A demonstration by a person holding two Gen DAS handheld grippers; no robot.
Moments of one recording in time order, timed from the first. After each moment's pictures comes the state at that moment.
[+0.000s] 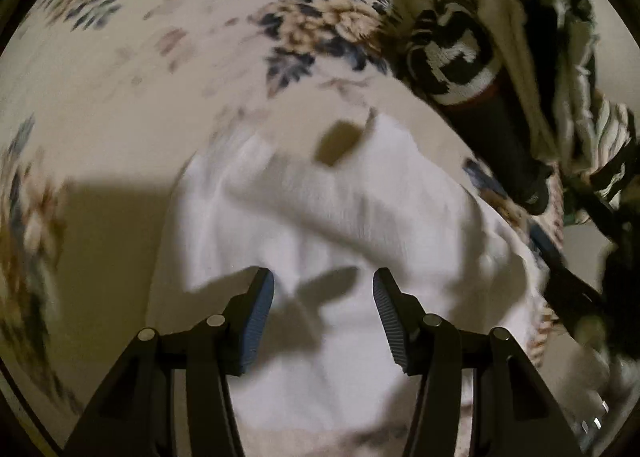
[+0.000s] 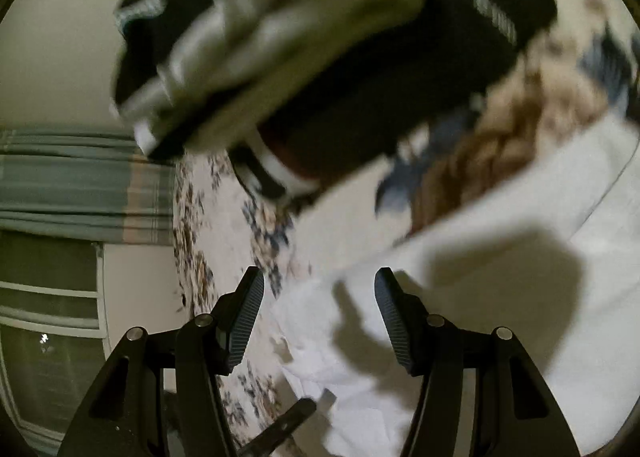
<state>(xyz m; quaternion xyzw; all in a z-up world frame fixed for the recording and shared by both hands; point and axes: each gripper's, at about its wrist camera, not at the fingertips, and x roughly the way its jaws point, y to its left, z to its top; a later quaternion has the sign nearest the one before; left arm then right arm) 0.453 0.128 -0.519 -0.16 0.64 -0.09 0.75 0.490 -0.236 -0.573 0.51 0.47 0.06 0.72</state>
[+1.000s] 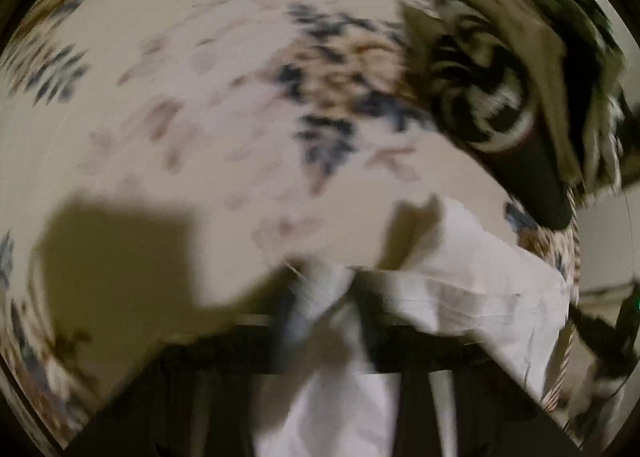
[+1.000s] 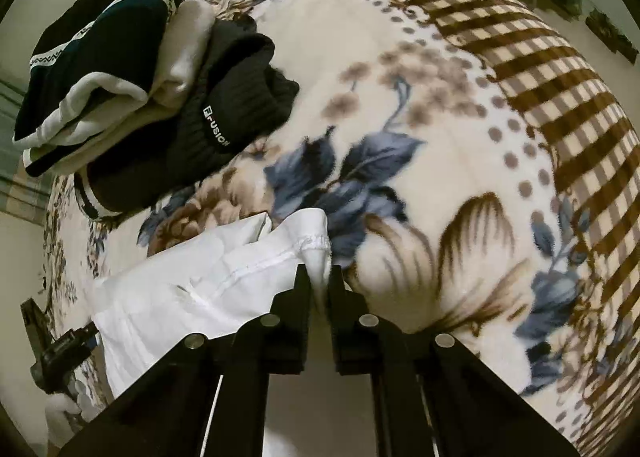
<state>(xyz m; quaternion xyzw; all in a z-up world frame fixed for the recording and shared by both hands) 0.491 0.155 -0.537 -0.11 0.60 -0.14 0.78 0.412 -0.377 -0.600 0.30 0.54 -0.09 0.78</state>
